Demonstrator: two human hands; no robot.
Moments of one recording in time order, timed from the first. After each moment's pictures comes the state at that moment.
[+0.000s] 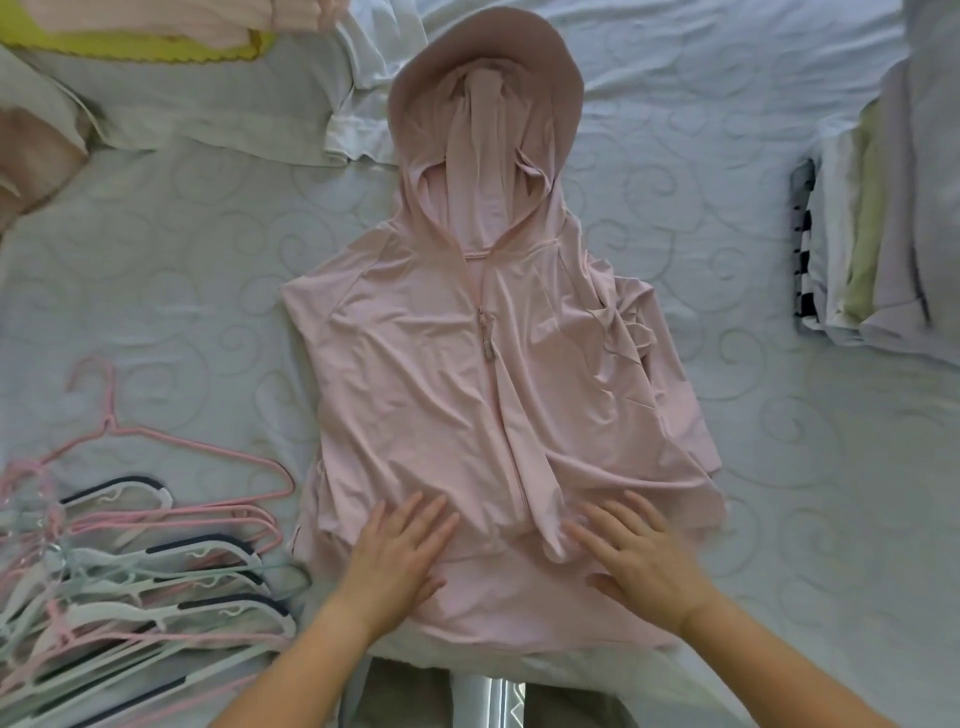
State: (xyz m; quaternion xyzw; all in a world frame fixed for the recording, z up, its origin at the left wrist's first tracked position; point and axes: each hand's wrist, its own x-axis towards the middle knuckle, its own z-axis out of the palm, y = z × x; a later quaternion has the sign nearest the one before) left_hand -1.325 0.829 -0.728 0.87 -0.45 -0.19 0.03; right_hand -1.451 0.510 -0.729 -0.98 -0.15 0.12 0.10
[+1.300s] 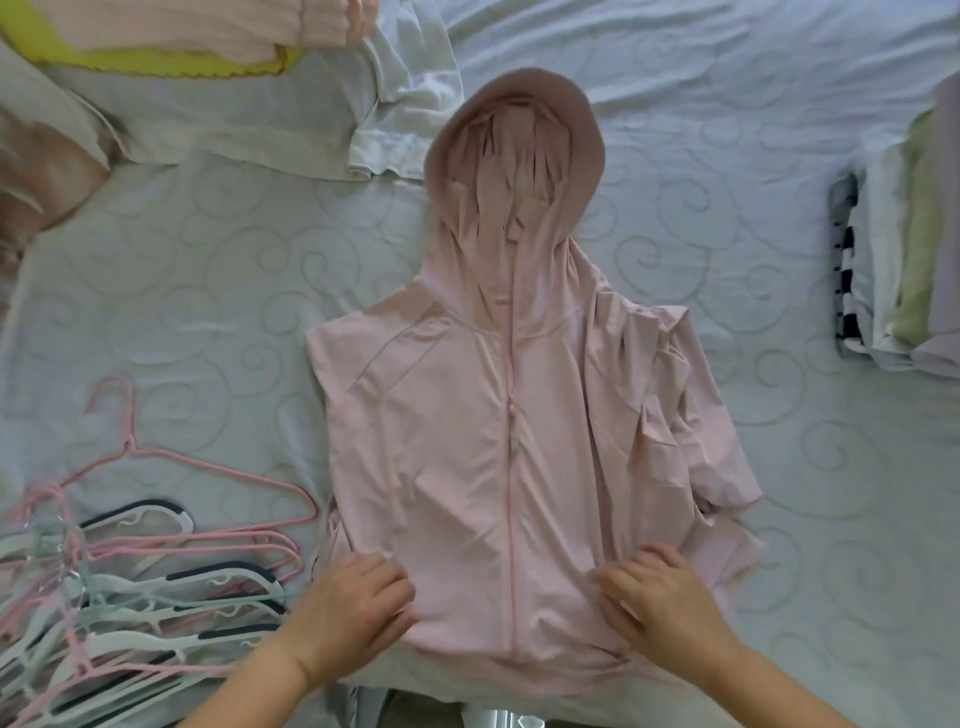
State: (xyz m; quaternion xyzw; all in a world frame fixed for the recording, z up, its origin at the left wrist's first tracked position) left_hand -1.292 0.887 -0.703 0.83 -0.51 -0.20 0.13; right_hand -1.446 0.542 -0.723 -0.97 -0.06 0.06 0.22
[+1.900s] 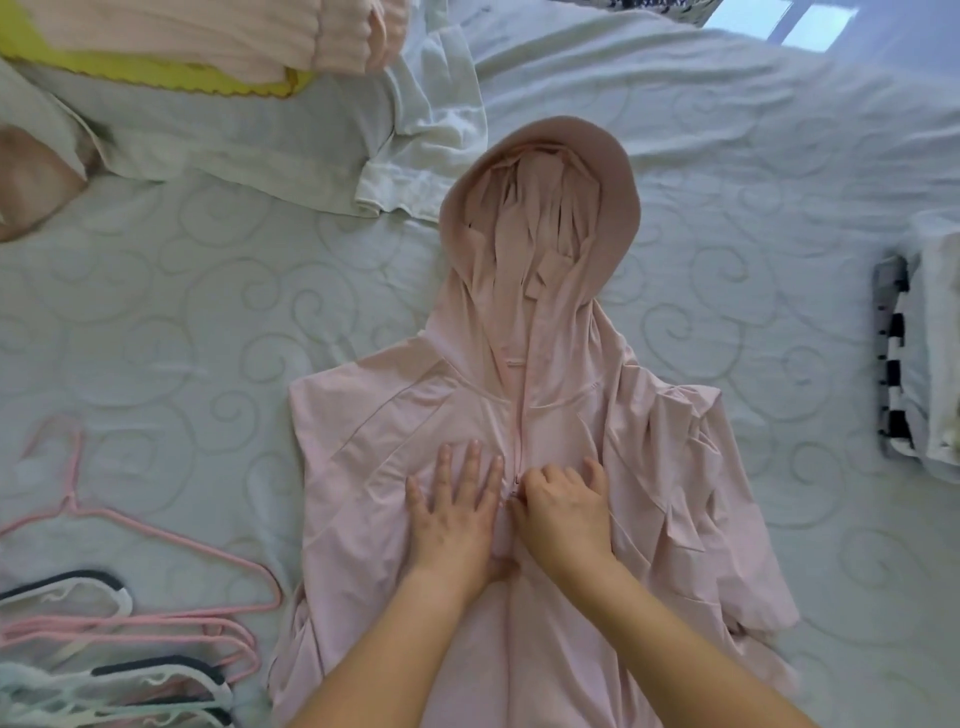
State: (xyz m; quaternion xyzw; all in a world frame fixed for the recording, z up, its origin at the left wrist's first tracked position) left_hand -1.209 0.712 -0.745 0.90 -0.24 -0.35 -0.04; right_hand -1.245 0.585 -0.760 -0.99 0.11 0.08 0.09
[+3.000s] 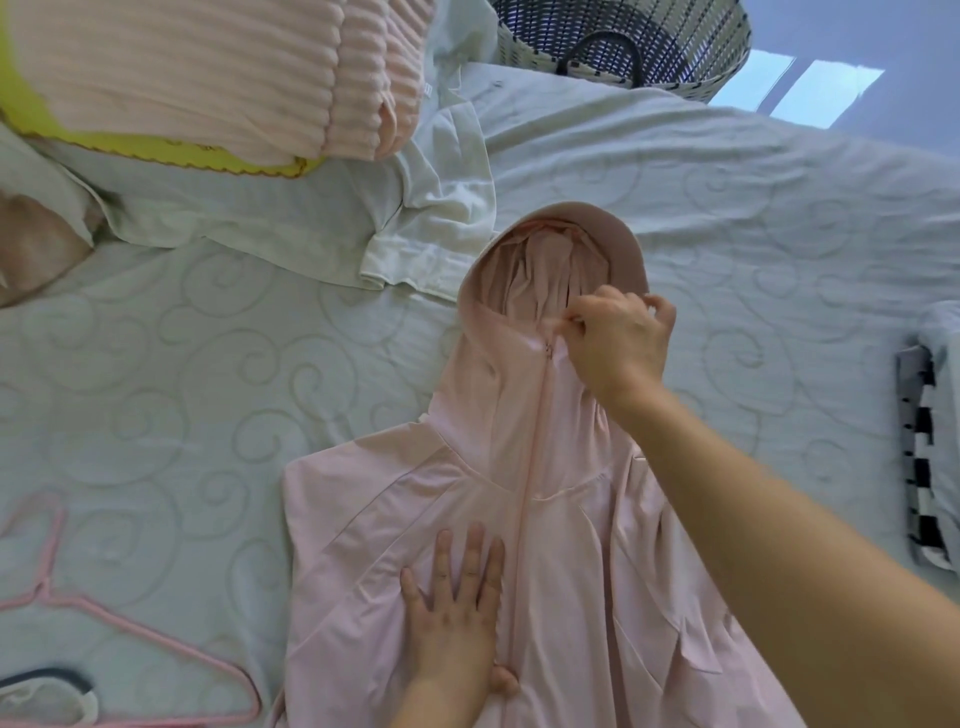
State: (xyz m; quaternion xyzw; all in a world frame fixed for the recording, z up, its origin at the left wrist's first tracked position) left_hand -1.207 0.709 -0.770 0.89 -0.22 -0.40 0.04; right_hand -1.018 0.477 -0.689 -0.98 0.16 -0.02 0.09
